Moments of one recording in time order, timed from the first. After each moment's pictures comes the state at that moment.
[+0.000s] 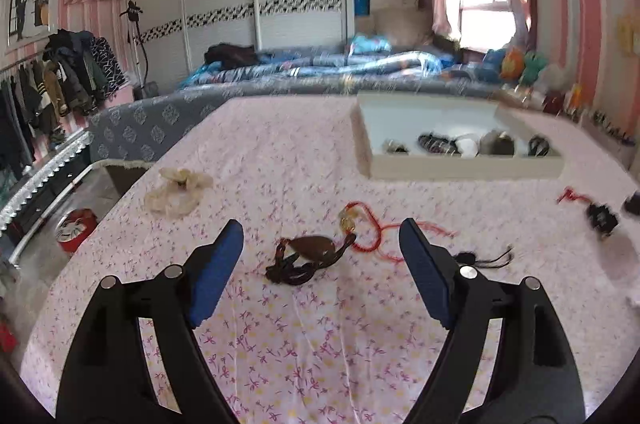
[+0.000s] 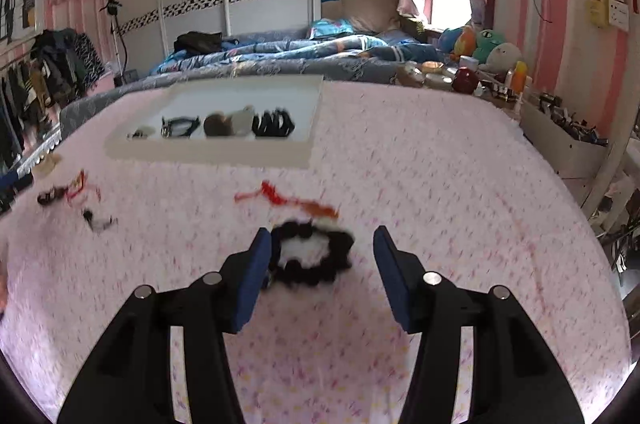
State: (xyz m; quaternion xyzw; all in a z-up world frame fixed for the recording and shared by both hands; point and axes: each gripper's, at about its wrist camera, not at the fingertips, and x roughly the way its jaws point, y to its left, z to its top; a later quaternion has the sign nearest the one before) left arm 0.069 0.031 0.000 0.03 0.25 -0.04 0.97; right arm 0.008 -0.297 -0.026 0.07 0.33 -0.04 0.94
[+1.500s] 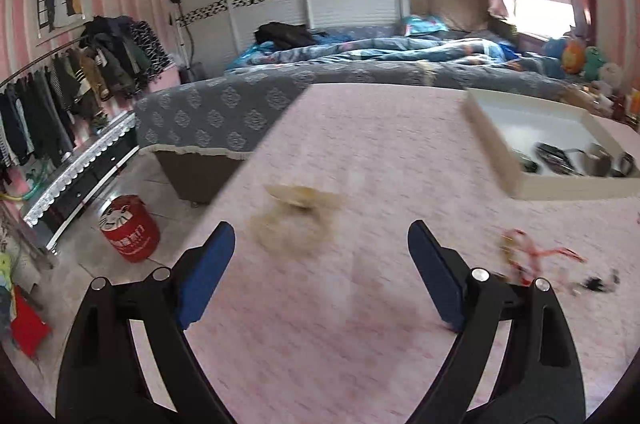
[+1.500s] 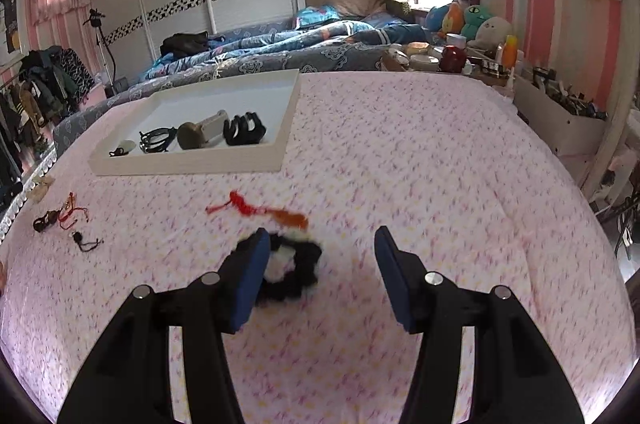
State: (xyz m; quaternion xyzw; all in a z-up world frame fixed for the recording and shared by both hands) left arm 0.148 0.139 0.000 0.04 0.31 0.06 0.95; right arm 0.035 -0.326 -0.019 0.11 0.35 -0.05 0.93
